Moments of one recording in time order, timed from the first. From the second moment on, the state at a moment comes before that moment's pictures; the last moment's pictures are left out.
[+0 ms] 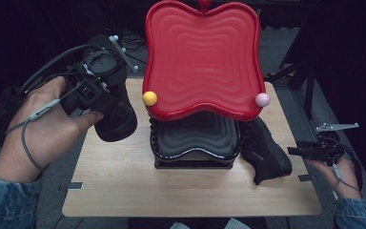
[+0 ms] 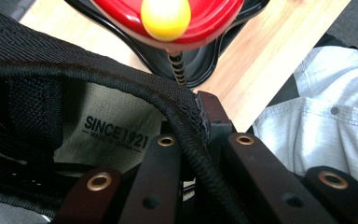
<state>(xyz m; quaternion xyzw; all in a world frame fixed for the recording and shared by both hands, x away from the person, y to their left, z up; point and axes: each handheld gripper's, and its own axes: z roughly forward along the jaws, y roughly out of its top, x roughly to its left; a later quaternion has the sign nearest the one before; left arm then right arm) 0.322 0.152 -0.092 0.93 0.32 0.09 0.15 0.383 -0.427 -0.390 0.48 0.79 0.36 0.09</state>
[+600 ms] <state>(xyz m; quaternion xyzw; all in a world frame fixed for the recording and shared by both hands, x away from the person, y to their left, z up) 0.315 0.134 -0.042 0.93 0.29 0.12 0.17 0.372 -0.439 -0.393 0.50 0.79 0.36 0.09</state>
